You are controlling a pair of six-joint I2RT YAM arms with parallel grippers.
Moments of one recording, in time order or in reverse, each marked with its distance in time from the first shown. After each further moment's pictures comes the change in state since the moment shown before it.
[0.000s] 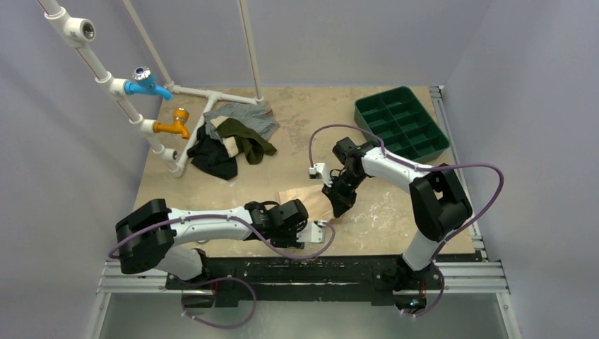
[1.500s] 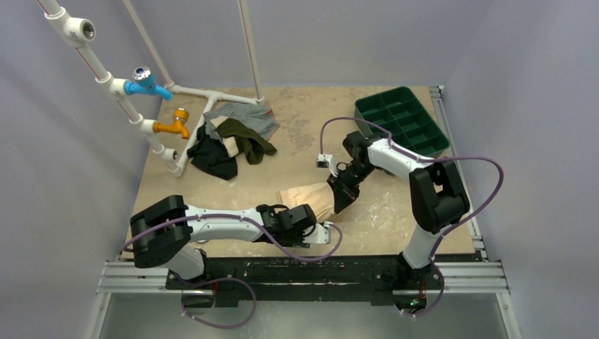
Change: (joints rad) left arm -0.045 0.105 0.033 0.047 -0.103 -0.035; right arm -0.109 0.058 0.065 -0.098 -0.171 -0.018
